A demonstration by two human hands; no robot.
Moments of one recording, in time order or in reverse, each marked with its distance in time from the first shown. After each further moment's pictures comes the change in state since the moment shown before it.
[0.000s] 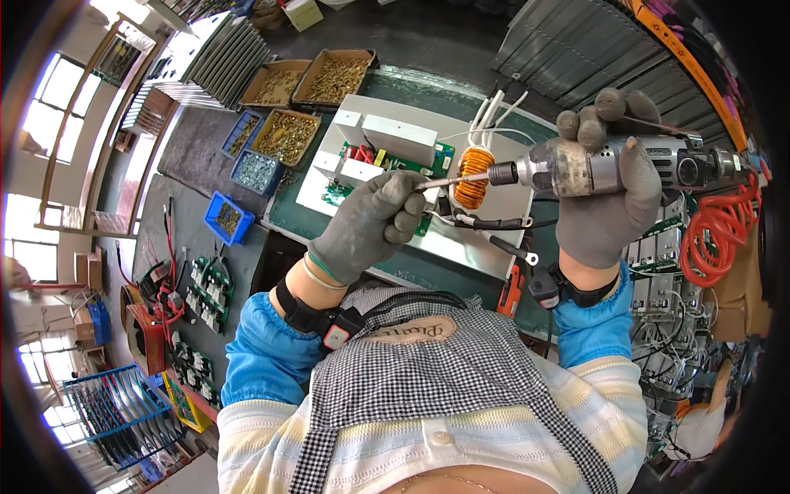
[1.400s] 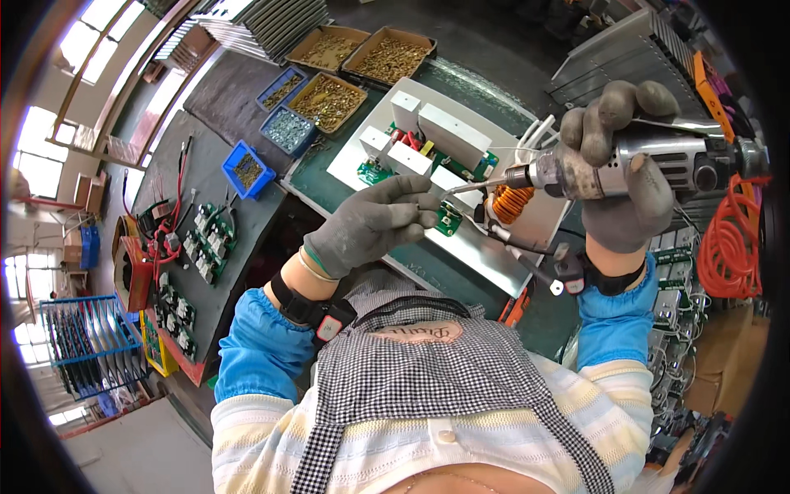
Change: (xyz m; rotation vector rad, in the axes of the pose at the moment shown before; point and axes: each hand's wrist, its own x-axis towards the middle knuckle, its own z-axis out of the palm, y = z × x) left_hand -0.037 0.003 -0.039 -0.176 -0.030 0.012; right_hand 0.053 0.035 0.013 0.057 -0.632 0.161
